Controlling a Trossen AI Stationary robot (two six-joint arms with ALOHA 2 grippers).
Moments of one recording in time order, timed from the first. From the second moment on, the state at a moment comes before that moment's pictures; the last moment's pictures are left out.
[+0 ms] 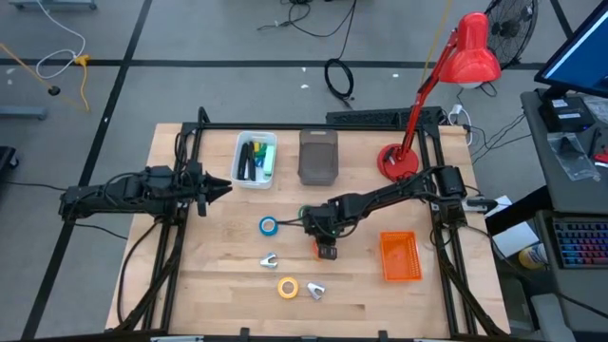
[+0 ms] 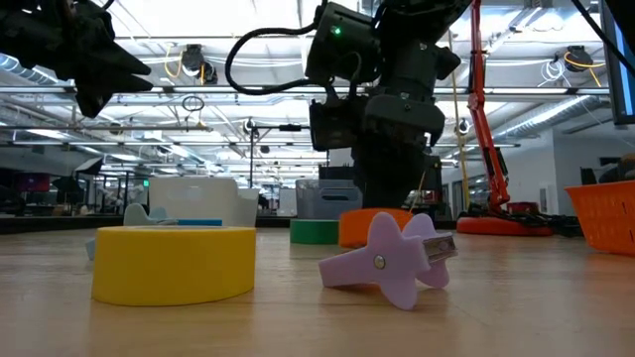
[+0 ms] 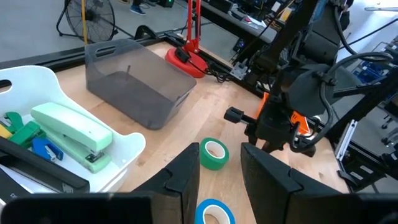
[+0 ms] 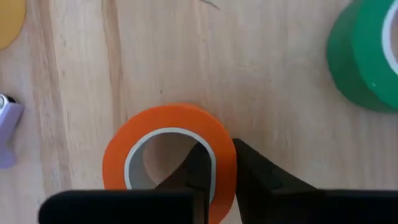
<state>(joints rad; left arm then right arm) 0.06 0.20 0.34 -0.37 -0.13 -0.48 0.11 1.99 1.28 -0.53 -0.16 0.24</state>
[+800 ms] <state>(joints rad) 0.07 0.20 0.34 -0.34 -0.13 -0.48 -0.35 1.57 1.28 -0.24 0.05 0.14</state>
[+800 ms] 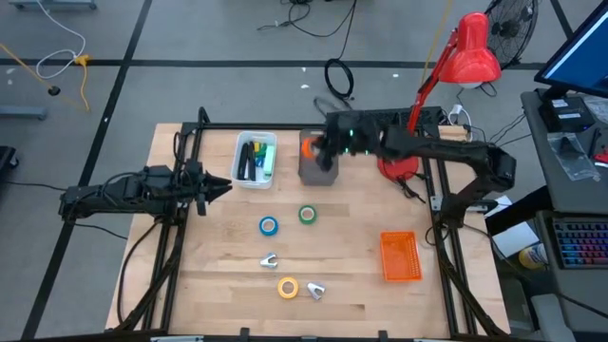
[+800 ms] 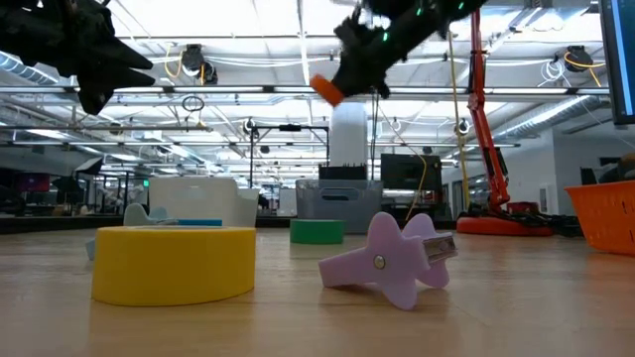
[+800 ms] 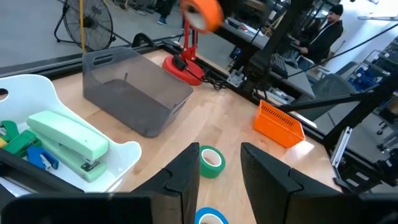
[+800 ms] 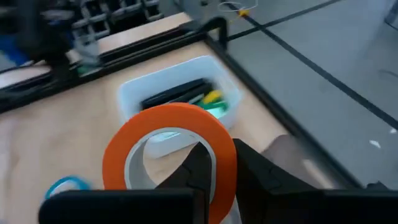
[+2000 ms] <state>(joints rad) 0.06 0.20 0.34 -0.34 -0.16 -0.53 -0.44 1.95 1.41 -0.55 0.03 -0.21</state>
